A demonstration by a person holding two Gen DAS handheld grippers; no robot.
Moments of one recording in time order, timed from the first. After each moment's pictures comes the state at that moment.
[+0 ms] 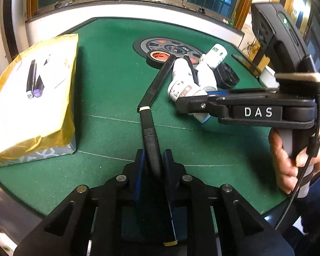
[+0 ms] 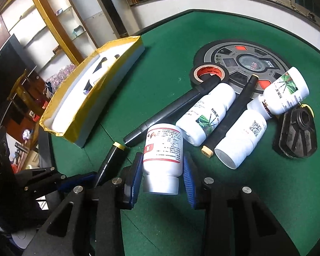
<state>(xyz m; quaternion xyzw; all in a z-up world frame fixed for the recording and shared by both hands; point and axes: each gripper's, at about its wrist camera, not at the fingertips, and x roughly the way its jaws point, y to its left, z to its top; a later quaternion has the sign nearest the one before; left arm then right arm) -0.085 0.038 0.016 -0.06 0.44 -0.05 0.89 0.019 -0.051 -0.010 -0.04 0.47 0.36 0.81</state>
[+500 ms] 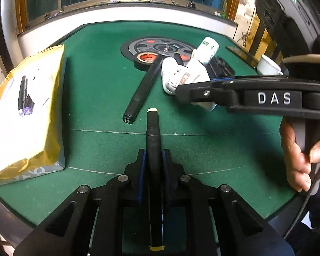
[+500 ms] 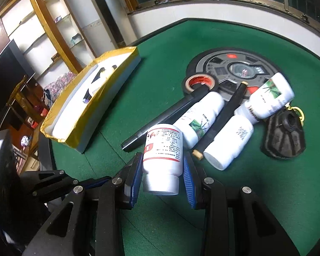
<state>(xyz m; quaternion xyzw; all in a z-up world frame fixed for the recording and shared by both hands) -0.074 0.023 0.017 -0.03 0.44 -0.07 0.90 0.018 -0.066 0.005 -0.03 0.44 0.34 0.83</state>
